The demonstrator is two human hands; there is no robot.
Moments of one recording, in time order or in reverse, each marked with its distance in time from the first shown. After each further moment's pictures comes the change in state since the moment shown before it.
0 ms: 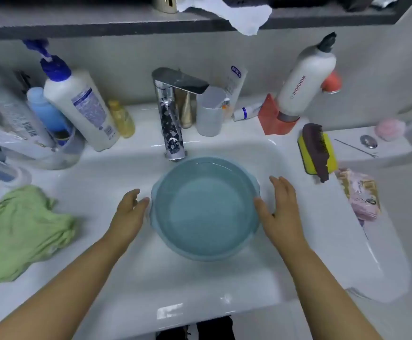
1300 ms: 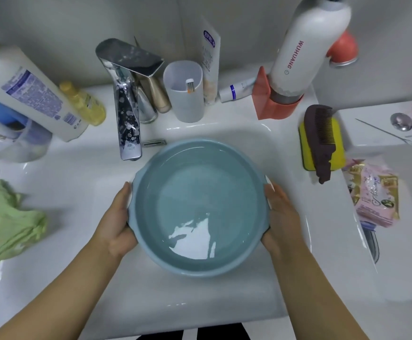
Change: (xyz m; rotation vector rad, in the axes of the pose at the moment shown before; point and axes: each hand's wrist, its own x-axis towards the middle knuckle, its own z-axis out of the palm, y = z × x) left_hand -0.013 0.037 0.064 -0.965 -0.163 -0.392; right_hand 0.037 0.018 -0.018 1.236 -0.126 0.687
